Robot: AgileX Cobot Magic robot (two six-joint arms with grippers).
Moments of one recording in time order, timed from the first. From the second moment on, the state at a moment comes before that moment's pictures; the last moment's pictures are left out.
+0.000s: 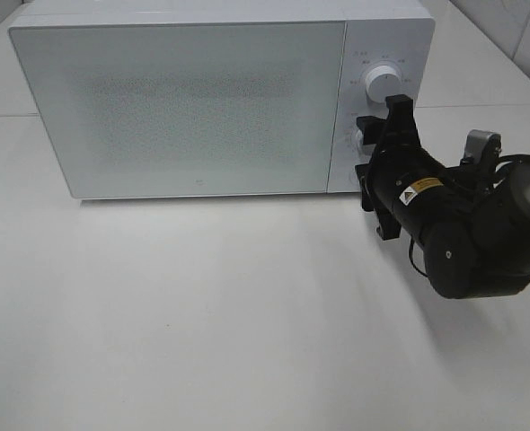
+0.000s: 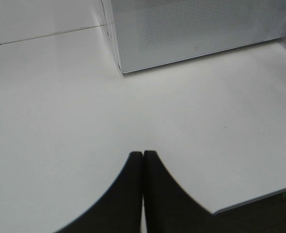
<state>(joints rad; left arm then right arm) -0.11 0.00 -0.50 -0.16 1.06 0.22 0.52 2.06 -0.67 0.32 -1.21 1.40</state>
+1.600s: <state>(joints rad) -0.11 0.00 -0.50 -0.16 1.06 0.22 0.50 1.59 -0.97 -0.05 0.39 0.09</state>
